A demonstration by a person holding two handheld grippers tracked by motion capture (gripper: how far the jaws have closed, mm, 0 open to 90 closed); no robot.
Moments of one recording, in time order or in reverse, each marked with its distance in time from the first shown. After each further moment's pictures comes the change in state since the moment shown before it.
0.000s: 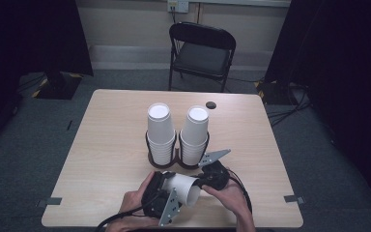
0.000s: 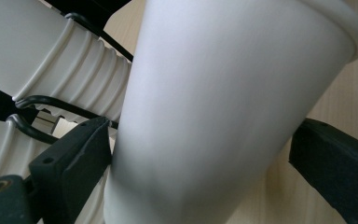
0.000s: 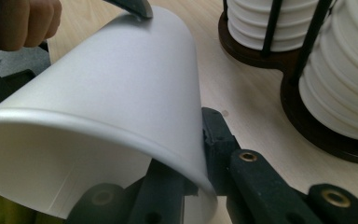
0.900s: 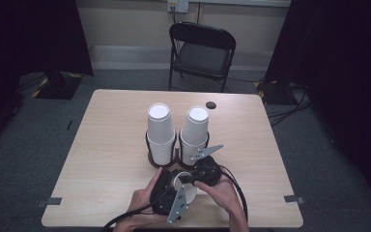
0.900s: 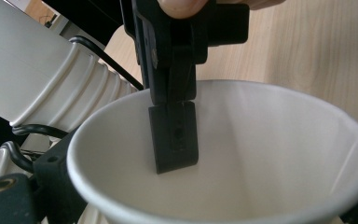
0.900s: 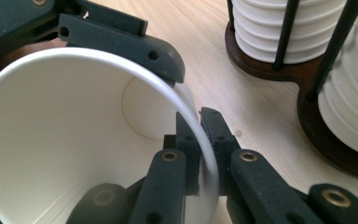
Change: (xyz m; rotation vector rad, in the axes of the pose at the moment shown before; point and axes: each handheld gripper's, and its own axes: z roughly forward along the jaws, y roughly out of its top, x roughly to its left) left arm 0.001 0.014 0.014 -0.047 0.026 -0.049; right arm 0.001 0.016 0.014 0.008 0.026 0.076
